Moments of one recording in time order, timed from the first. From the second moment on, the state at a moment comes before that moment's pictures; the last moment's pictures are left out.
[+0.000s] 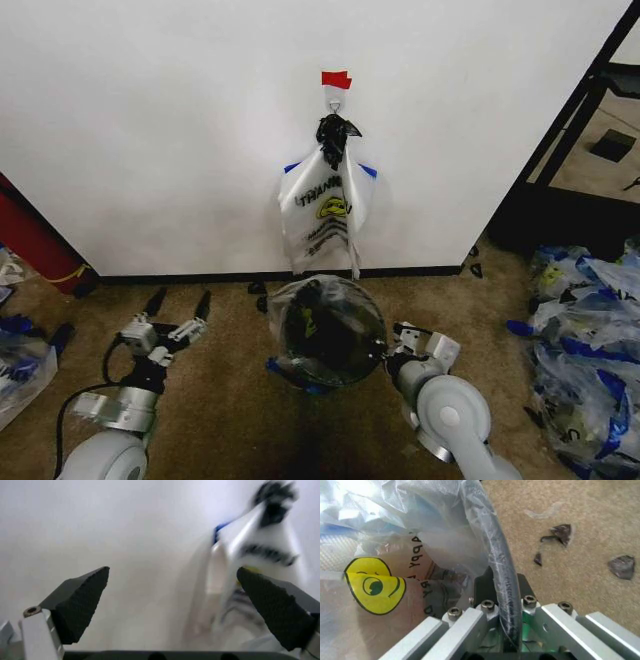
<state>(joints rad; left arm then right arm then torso) 1.69 -0.97 -0.58 -2.13 -0.66 -0.43 -0.05 -1.26 1.34 0.21 2.09 1.10 -0.61 0.71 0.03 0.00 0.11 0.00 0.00</state>
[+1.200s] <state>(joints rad) 1.78 -1.15 -0.60 -2.31 -0.52 -0.36 -0.05 -1.23 1.37 0.16 1.99 1.02 -0.62 0.61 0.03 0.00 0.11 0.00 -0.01</state>
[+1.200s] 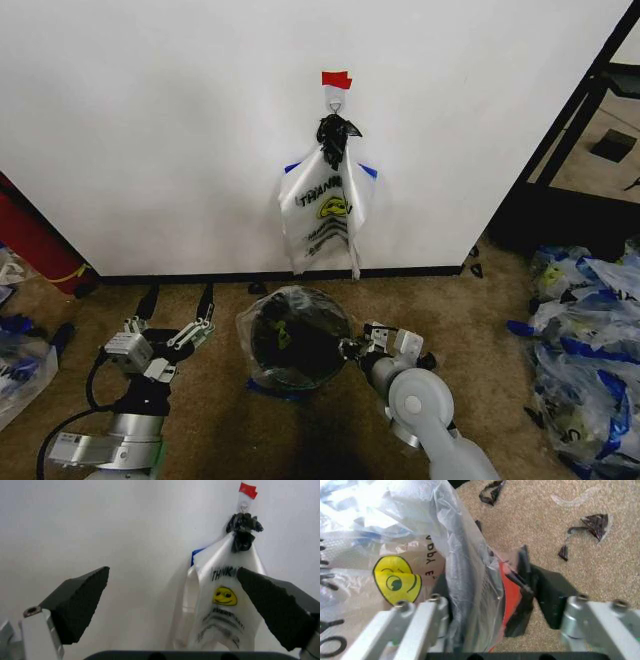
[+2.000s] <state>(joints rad) 1.78 -1.14 -0.60 -2.33 -0.51 -0.36 -0.05 -1.31 1.32 0.16 2.03 0.79 -0.53 0.42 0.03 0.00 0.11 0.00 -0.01</state>
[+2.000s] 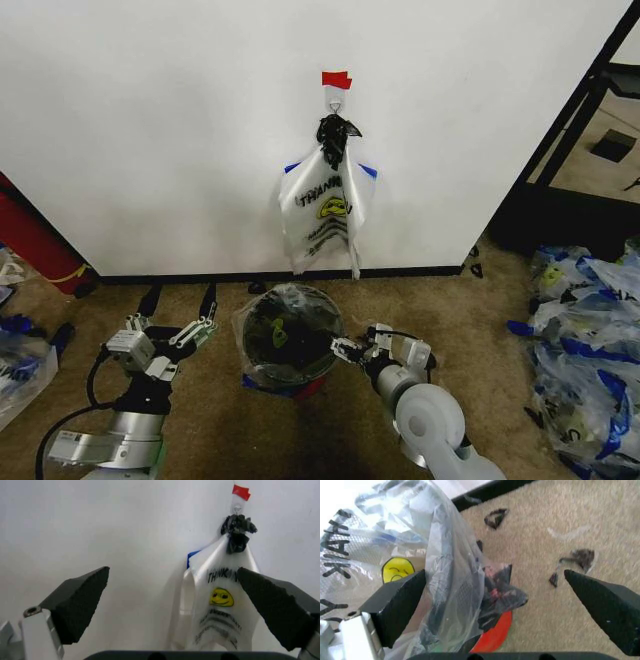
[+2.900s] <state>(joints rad) 1.72 -1.17 -0.49 -2.27 -0.38 -0.34 -0.13 -1.80 1.47 0.33 2.39 -0.15 0.21 0.19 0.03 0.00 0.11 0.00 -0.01</state>
